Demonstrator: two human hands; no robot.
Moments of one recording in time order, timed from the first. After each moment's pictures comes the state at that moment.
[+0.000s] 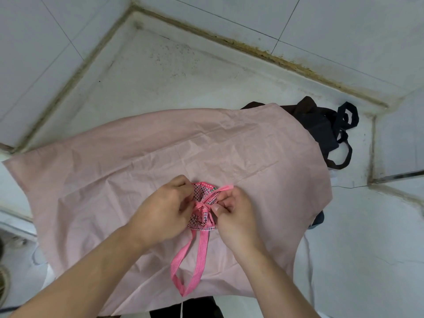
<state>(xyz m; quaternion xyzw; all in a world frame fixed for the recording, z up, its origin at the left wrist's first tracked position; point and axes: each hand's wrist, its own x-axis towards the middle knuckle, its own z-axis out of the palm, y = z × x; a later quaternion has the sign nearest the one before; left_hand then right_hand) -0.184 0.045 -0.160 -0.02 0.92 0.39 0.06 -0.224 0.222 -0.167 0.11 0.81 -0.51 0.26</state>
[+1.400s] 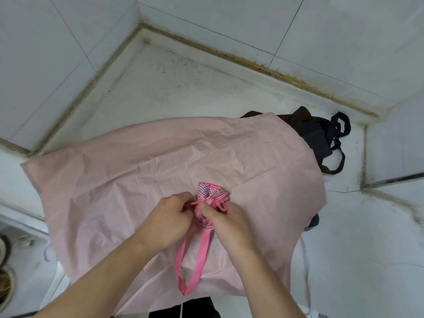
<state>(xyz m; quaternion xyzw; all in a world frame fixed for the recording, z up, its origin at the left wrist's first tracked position) -0.170 0.058 -0.150 -0.19 0.84 0.47 0.19 -0.216 0.214 -0.148 0.13 0.79 -0.49 0.35</state>
